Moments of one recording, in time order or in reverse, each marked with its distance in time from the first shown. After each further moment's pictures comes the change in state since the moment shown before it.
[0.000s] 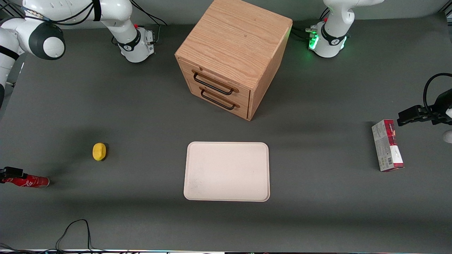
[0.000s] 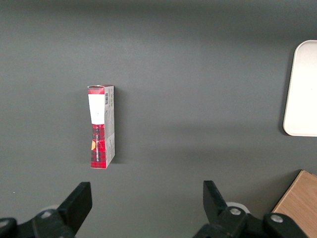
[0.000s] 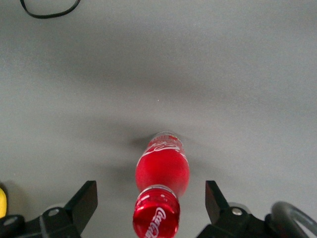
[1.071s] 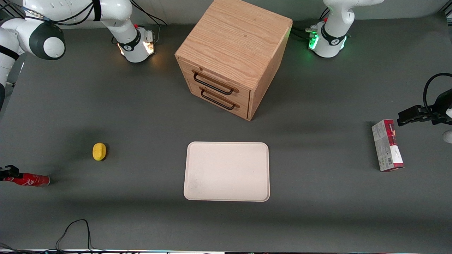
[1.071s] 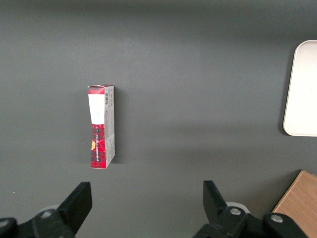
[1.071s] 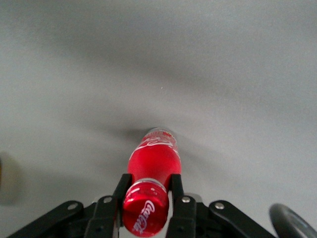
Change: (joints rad) arm 0.002 -0.007 -0.005 0.026 -0.034 -0.072 -0.098
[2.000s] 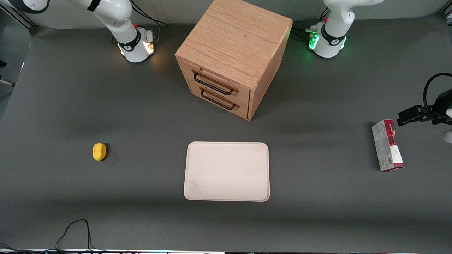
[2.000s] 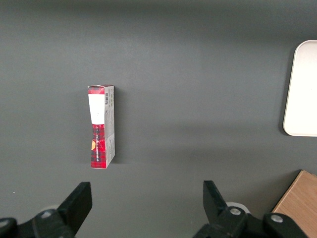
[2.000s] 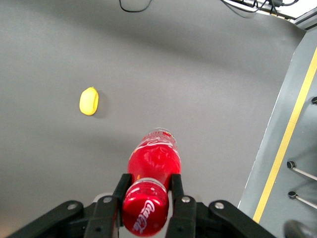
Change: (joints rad) arm -0.032 -0.490 -0.002 0.046 -0.002 -0.492 -0.031
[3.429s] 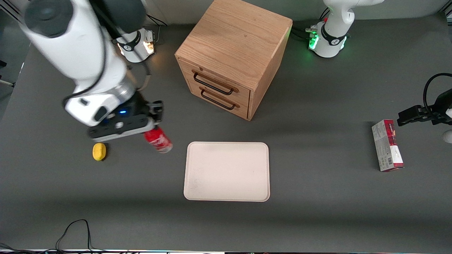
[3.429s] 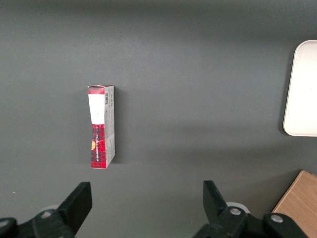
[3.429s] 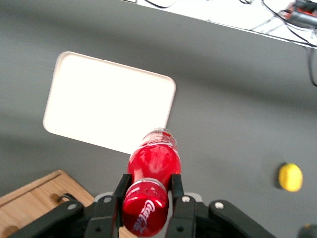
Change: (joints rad) arm 1.011 0.048 0.029 -0.041 -0.067 0.165 1.072
